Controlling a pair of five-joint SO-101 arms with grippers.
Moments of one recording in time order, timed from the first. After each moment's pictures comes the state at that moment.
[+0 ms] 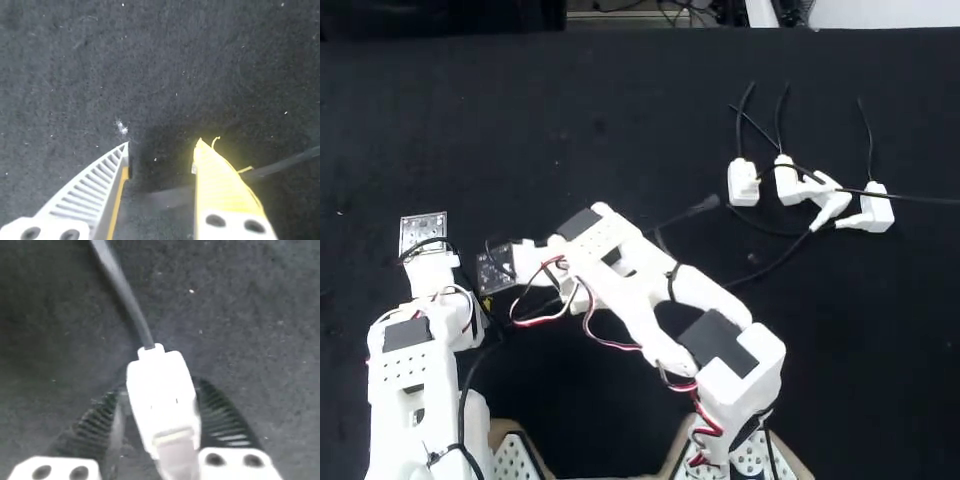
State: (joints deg) left arm -21.2 -58.4 79.1 50.0 -9.6; right arm -40.4 15.9 17.0 62.9 61.1
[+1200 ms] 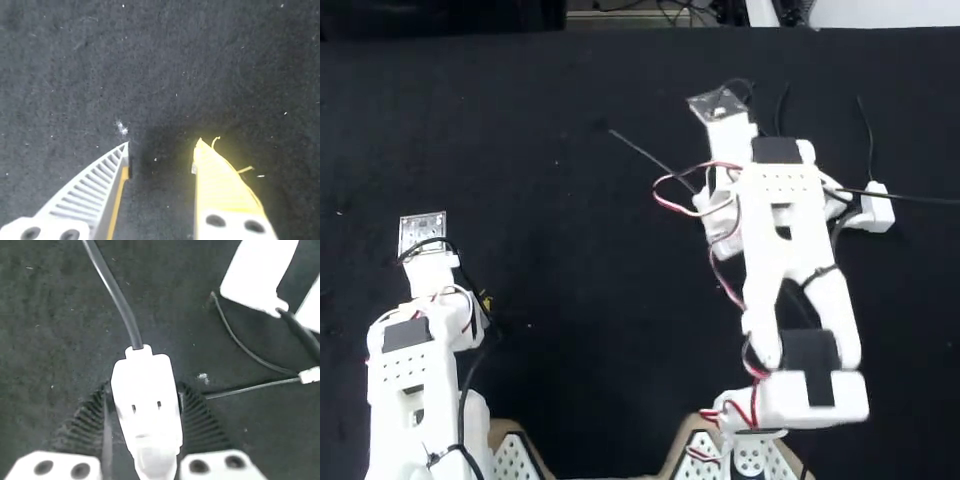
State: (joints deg) left arm -21.2 -58.7 79.1 50.0 -9.6; right arm -0.1 2.6 10.2 79.1 16.9
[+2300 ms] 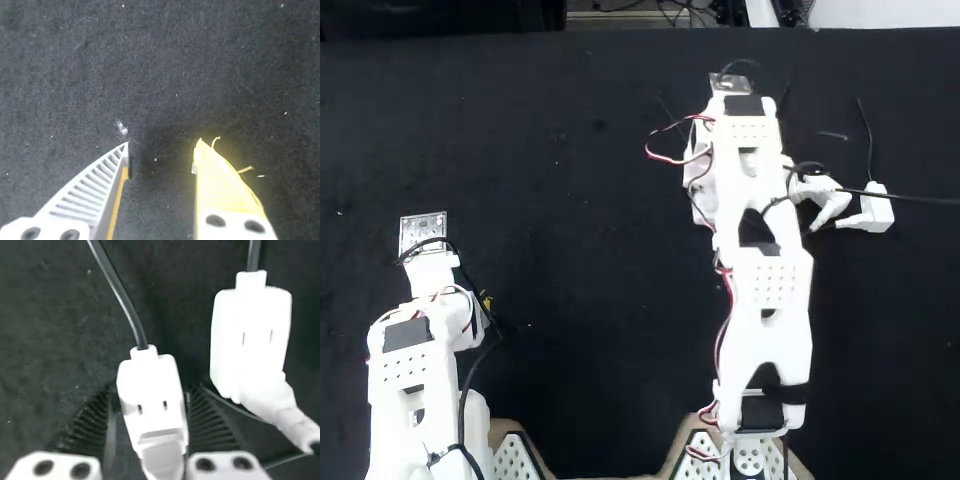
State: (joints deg) left arm -21.2 -58.7 79.1 50.0 -9.6; right arm -1.1 51.5 -44.8 90.8 -5.8
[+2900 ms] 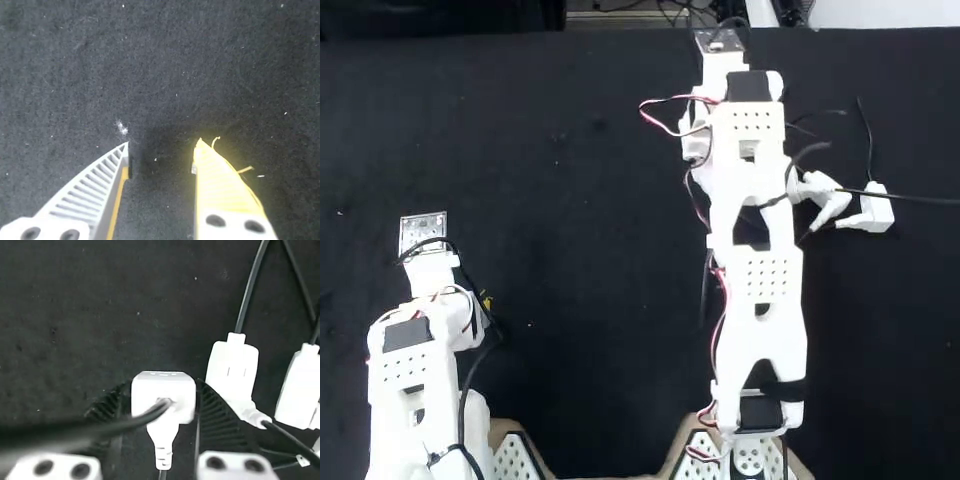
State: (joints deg) left arm -21.2 -58.7 79.1 50.0 -9.6; right arm -2.8 53.6 -66.9 99.2 3.7
